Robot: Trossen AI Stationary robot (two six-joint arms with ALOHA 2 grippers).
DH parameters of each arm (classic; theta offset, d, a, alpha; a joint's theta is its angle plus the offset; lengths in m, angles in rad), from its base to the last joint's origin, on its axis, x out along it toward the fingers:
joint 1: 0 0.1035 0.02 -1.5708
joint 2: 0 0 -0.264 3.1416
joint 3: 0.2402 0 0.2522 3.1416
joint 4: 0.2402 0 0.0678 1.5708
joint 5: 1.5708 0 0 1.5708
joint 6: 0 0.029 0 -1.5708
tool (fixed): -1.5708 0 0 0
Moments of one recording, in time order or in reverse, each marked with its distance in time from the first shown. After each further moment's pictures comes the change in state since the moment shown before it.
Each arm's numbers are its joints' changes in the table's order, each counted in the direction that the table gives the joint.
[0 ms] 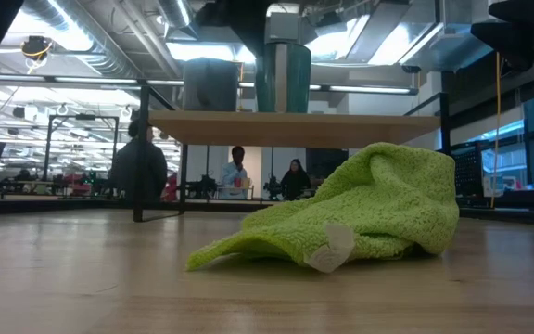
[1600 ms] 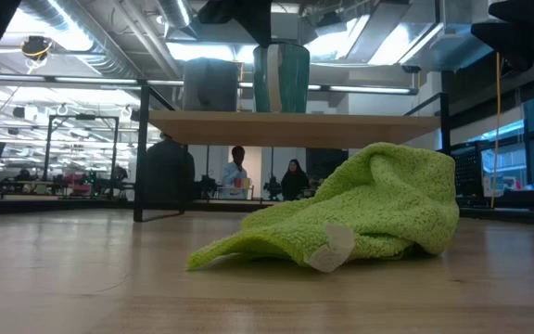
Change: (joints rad) left arm 0.044 -0.038 -0.005 -0.077 -0.010 -0.033; right arm 0.000 0.000 0.000 -0.001 0.000 0.000
